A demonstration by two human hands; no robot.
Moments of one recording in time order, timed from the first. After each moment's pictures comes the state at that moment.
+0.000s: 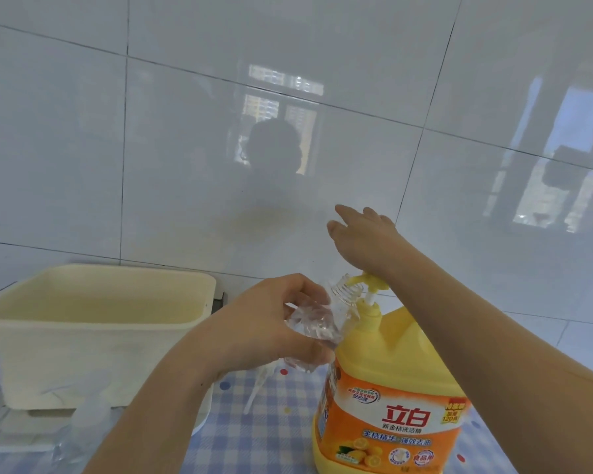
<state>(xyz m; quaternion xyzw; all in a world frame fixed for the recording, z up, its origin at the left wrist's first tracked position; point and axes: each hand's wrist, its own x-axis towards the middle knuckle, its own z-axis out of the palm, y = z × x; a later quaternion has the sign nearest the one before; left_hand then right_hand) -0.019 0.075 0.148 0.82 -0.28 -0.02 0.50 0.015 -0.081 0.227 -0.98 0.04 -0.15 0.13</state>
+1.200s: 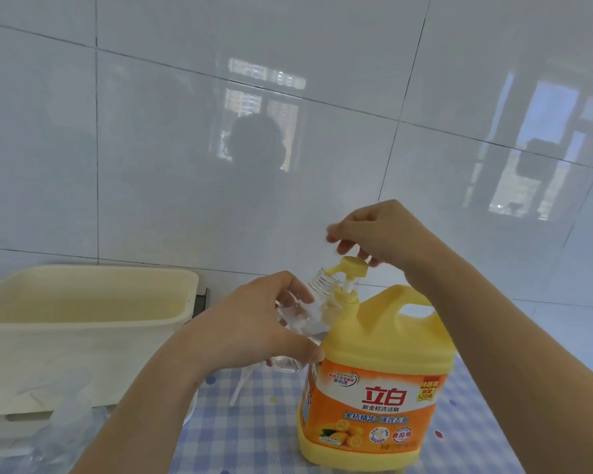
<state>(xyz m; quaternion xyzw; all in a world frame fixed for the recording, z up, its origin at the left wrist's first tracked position) -0.028 0.067 0.150 0.86 -0.28 -0.01 0.43 -0.024 -0.111 0.234 -0.92 0.00 -0.17 0.35</state>
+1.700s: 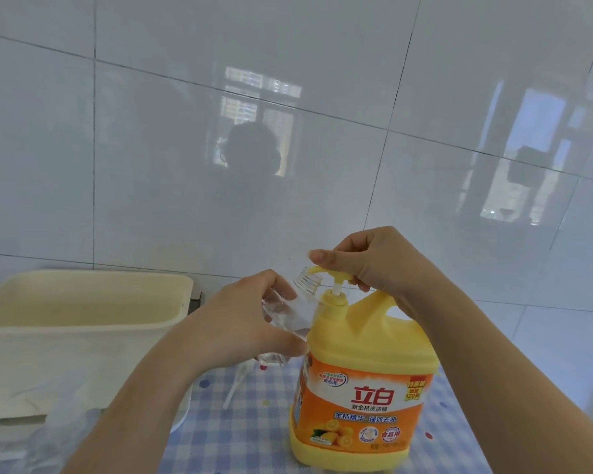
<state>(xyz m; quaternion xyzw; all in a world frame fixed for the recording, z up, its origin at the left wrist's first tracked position) -0.030 0.068 0.152 0.87 -0.25 0.03 0.43 -0.036 -0.118 0.215 -0.89 -0.01 -0.16 0.42</state>
